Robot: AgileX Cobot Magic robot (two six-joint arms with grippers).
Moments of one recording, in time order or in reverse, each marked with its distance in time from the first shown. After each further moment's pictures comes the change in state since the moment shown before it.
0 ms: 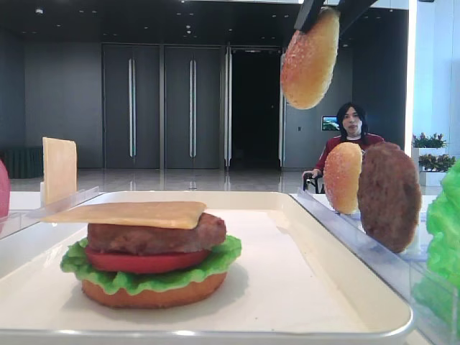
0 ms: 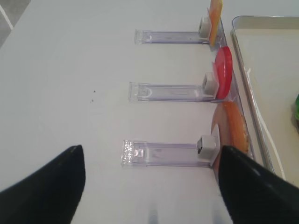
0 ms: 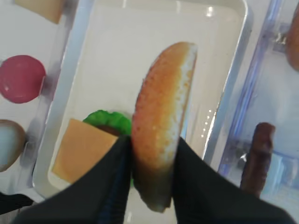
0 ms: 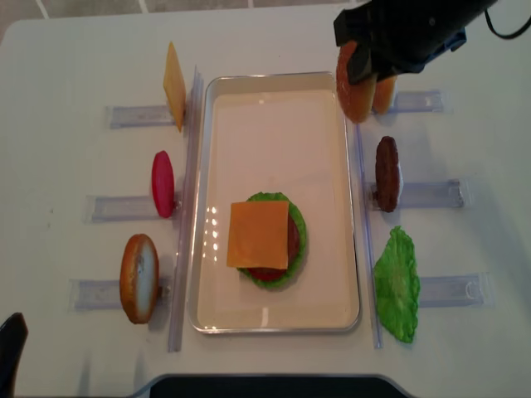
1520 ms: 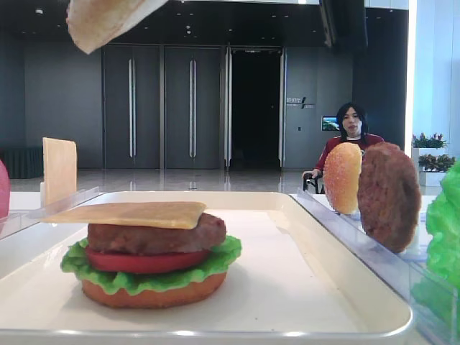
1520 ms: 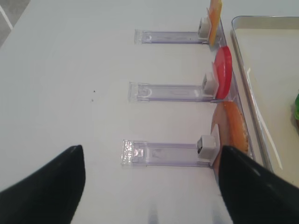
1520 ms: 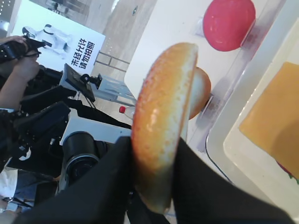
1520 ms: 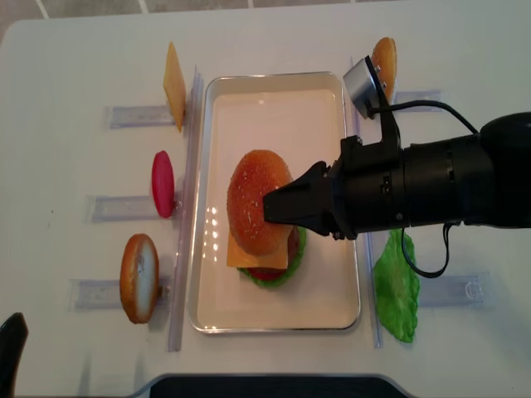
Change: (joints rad) left arm 0.000 0.000 0.000 0.000 0.000 0.000; right arm 0.140 -0.082 0.613 1.304 -0.060 -1.105
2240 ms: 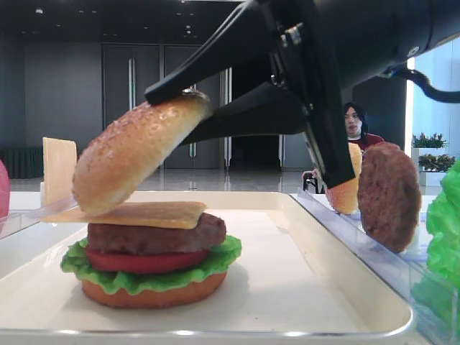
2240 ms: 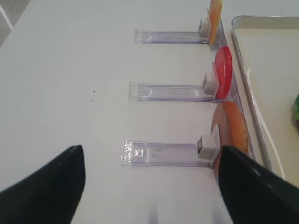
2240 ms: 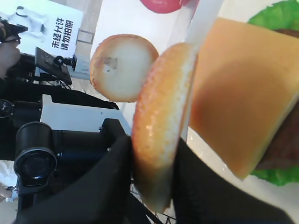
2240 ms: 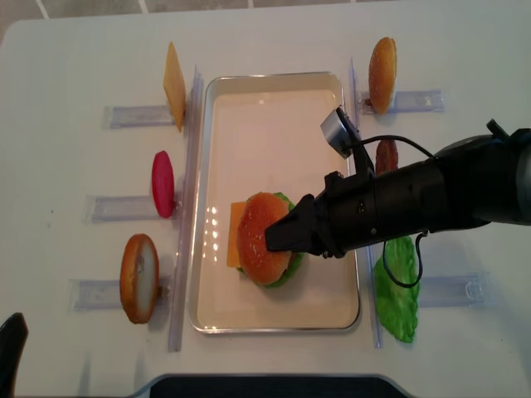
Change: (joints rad) left arm 0.000 0.000 0.000 0.000 0.000 0.000; right arm -0.020 0.257 -0.008 0.023 0.039 -0.115
